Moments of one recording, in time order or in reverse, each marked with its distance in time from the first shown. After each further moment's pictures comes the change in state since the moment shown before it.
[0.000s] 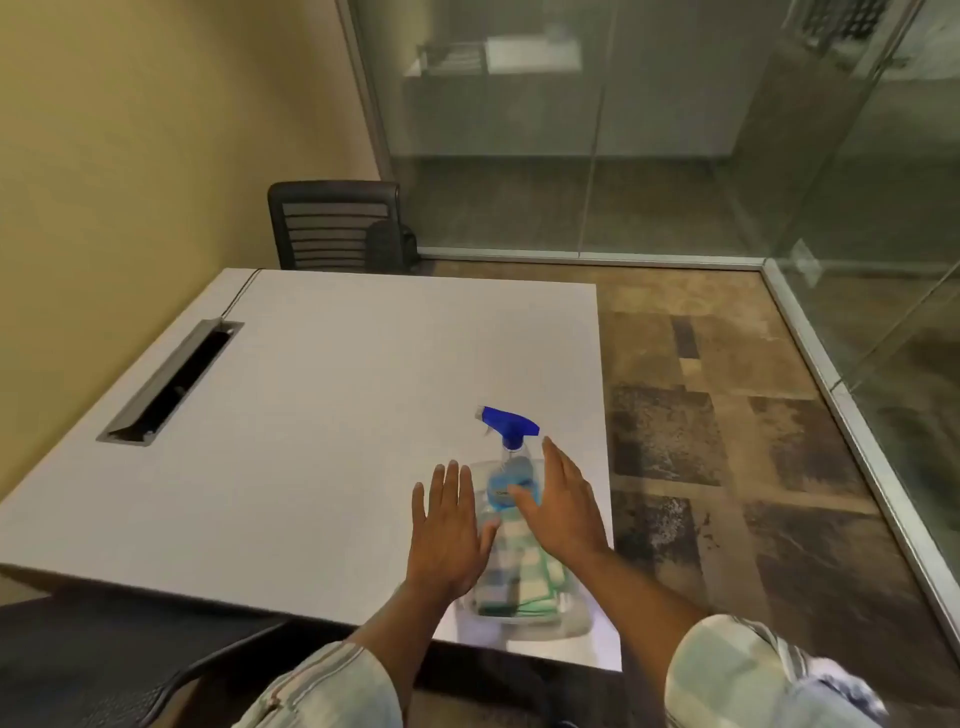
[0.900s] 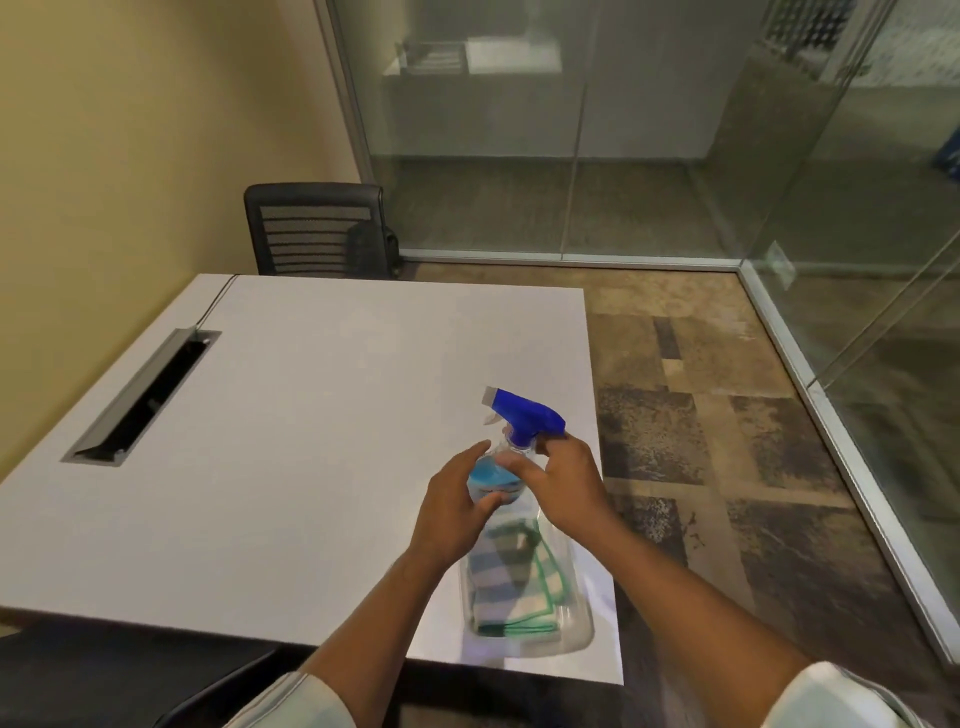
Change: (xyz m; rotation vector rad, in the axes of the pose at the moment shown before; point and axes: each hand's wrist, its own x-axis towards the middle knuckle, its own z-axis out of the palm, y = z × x) left_hand 0.045 0.002 -0.049 -0.810 0.068 0.018; right_hand 0.012 -0.053 -0.060 0.523 0.032 0.007
